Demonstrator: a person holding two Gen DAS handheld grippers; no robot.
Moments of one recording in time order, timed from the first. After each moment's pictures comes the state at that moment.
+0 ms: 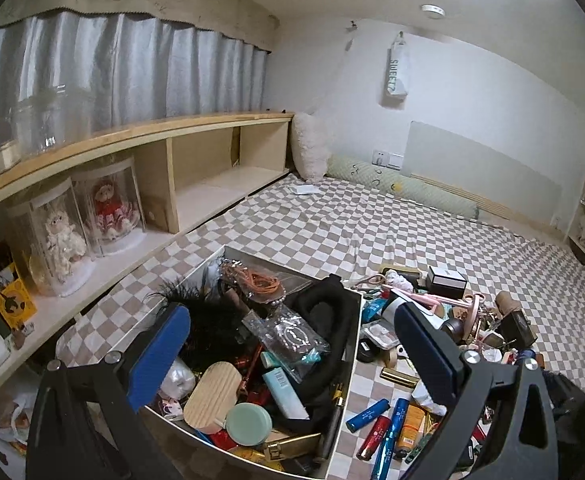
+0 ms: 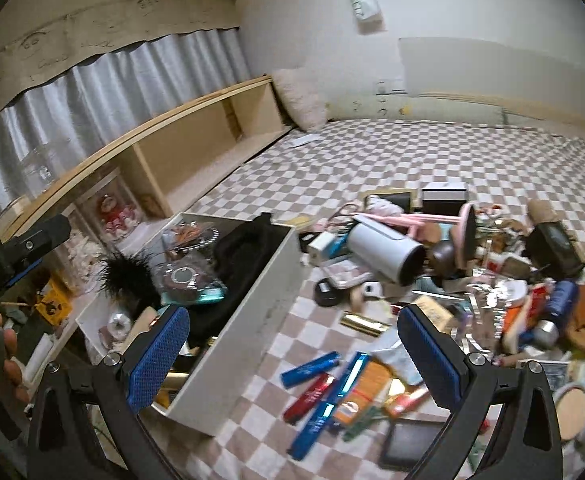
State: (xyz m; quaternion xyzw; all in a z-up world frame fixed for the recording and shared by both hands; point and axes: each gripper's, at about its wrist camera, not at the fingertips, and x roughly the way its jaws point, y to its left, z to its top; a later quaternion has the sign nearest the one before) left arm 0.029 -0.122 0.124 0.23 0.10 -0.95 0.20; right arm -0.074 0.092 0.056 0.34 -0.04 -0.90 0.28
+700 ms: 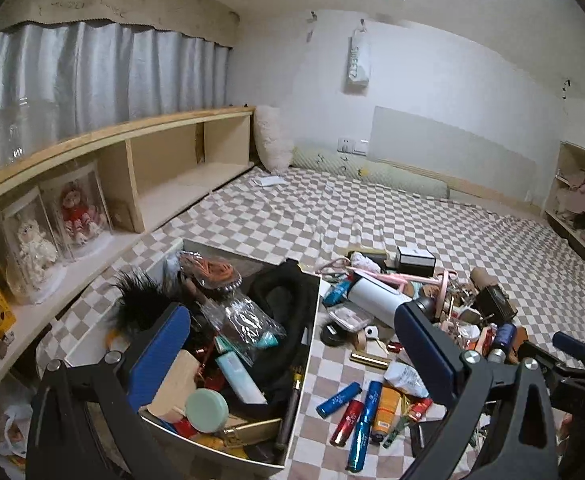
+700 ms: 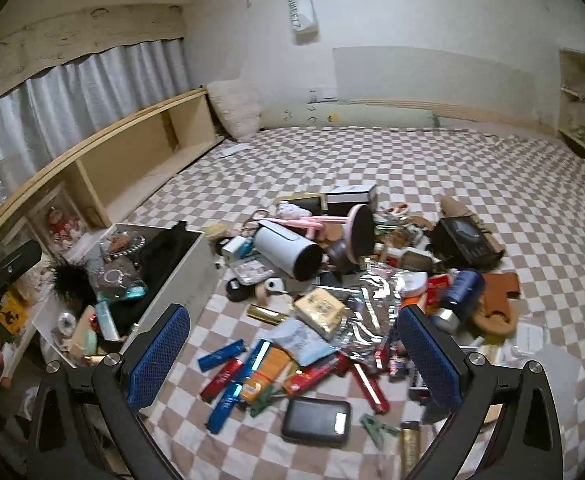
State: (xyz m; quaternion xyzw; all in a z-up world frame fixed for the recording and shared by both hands) left arm 0.021 -0.083 0.112 0.25 0.07 -0.95 0.14; right arm -0.064 0.169 0.067 0.33 -0.02 -0.92 0.18
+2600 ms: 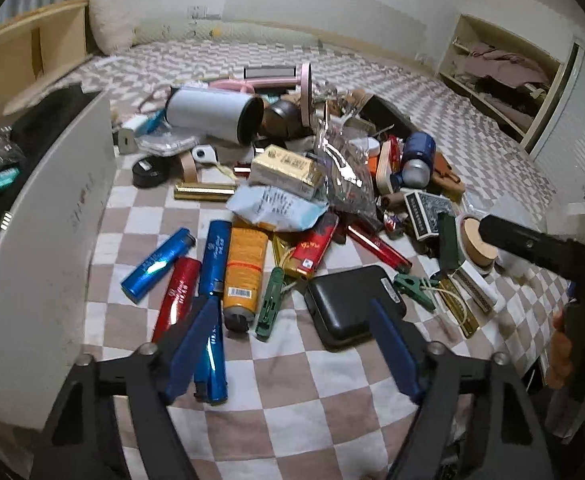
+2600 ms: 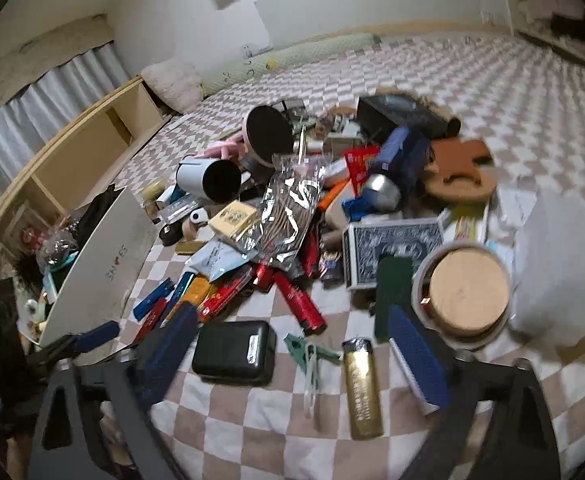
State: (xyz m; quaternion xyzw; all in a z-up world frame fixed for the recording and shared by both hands) left arm -0.038 0.033 -0.064 0.45 0.05 -0.88 -0.11; right arm -0.066 0.264 -0.055 0.43 -0.14 -0.88 0.15
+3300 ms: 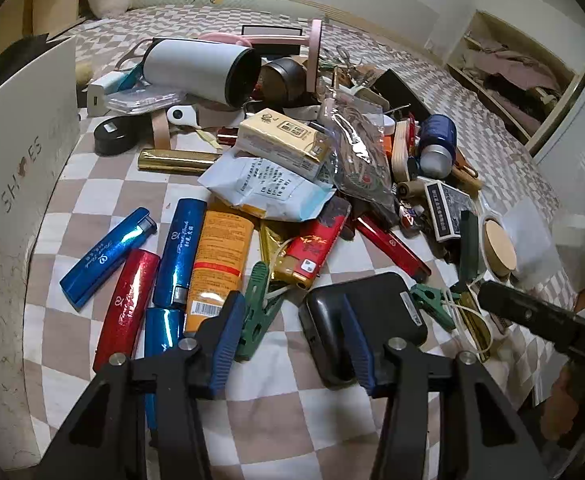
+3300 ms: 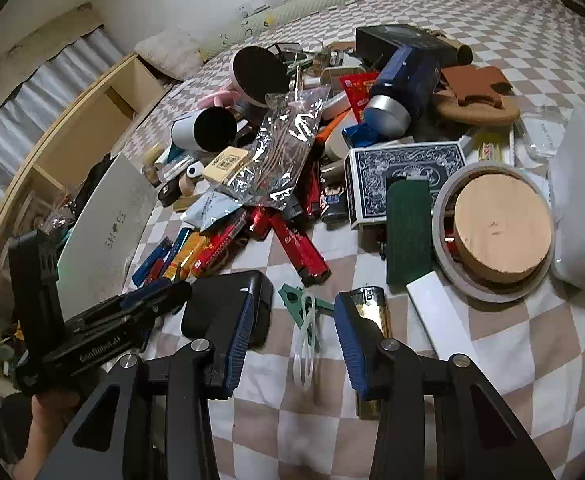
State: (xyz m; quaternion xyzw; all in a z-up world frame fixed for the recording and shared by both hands) left arm -0.074 0.041 -0.100 0.48 0.09 -0.86 -0.12; right arm -0.072 0.268 -0.093 0.49 -0.16 -0.84 0.18
